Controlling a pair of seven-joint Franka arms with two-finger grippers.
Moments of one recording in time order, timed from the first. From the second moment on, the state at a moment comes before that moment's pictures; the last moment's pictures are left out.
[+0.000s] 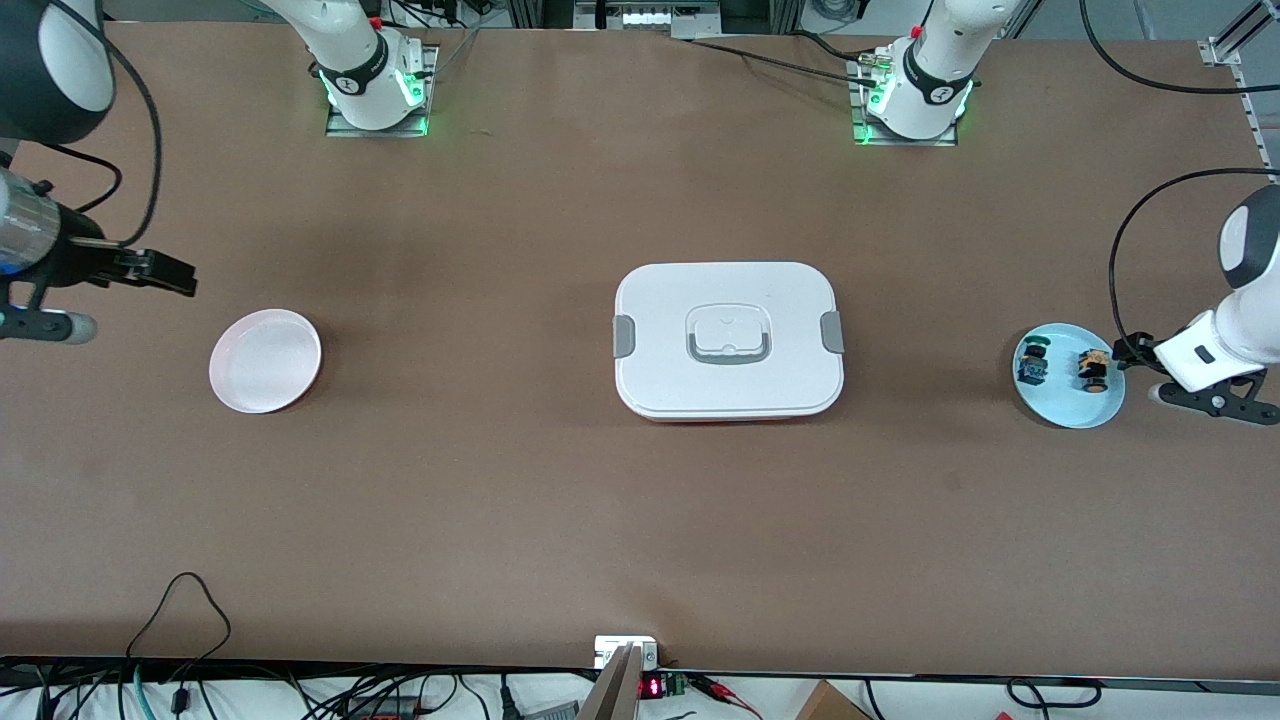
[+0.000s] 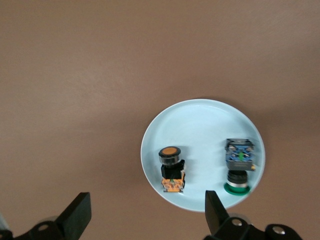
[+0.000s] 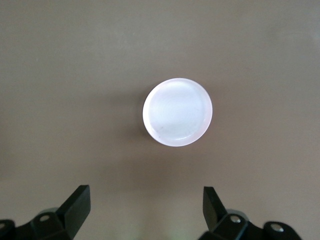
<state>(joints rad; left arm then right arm) 1.12 0.54 -1.01 -1.80 0.76 1.94 0.12 0.11 0.17 -0.12 -1.50 -0.07 1.55 0.09</state>
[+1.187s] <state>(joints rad) 0.52 0.27 -0.56 -1.51 0.26 1.66 0.18 0.06 0.17 -0.14 -1.50 -0.02 1.57 -0.02</state>
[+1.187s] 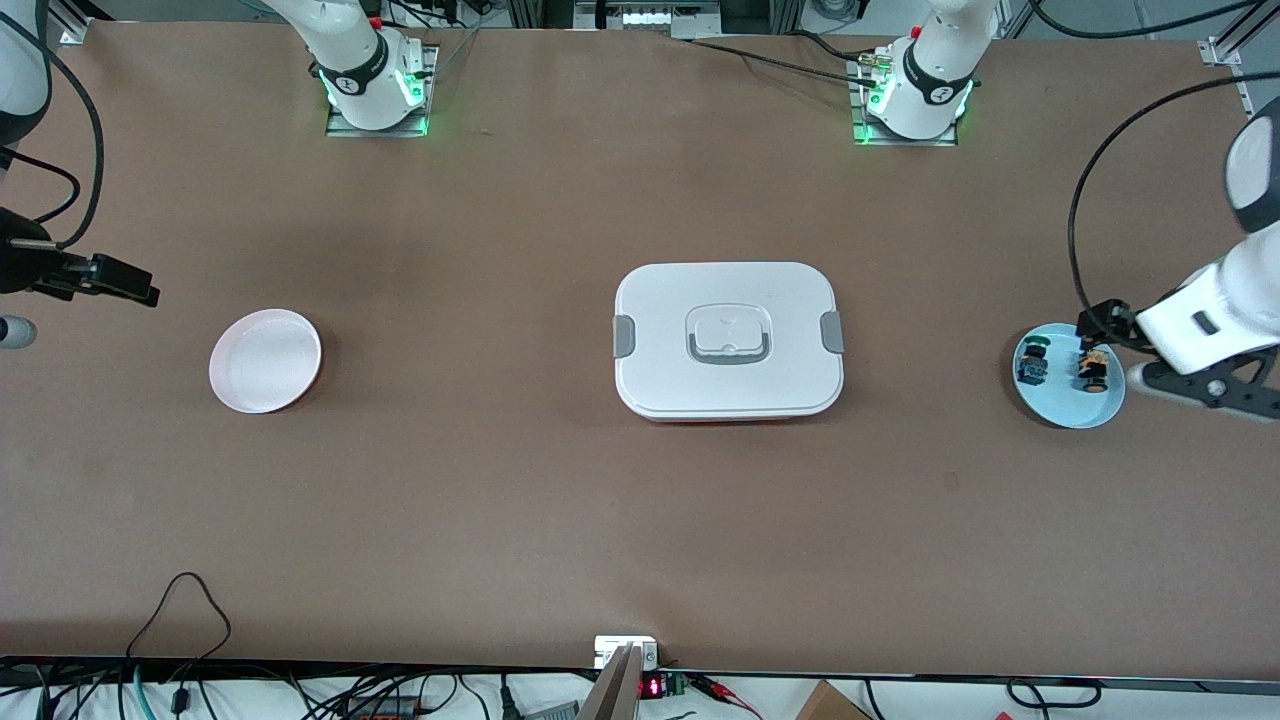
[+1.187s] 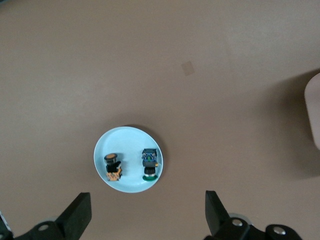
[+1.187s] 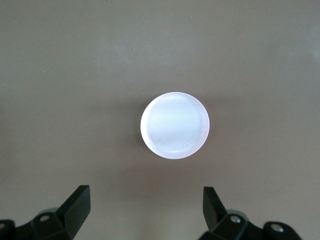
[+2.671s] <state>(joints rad) 0.13 -0.08 -0.02 -1.75 0.03 1.56 0.08 0.06 0.13 -0.13 -1.51 -0.02 1.56 -0.02</state>
